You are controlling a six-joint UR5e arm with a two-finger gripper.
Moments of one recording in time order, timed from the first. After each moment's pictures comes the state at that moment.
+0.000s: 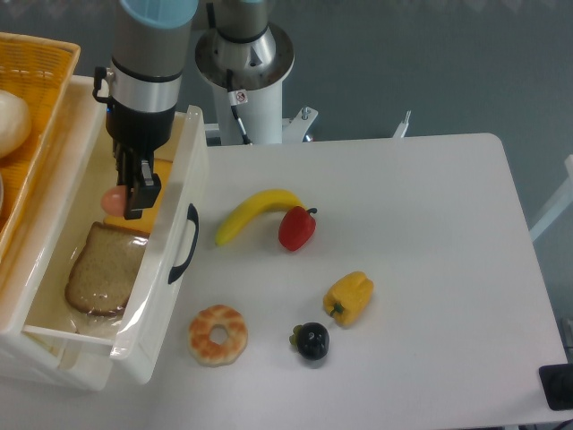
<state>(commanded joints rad) 2.16 -1.63 -1.64 -1.23 1.23 1.35</state>
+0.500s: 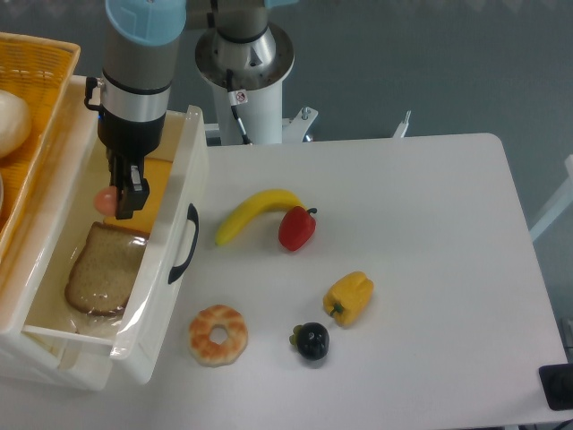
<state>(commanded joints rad) 2.15 -1.63 -1.65 -1.23 1.23 1.35</state>
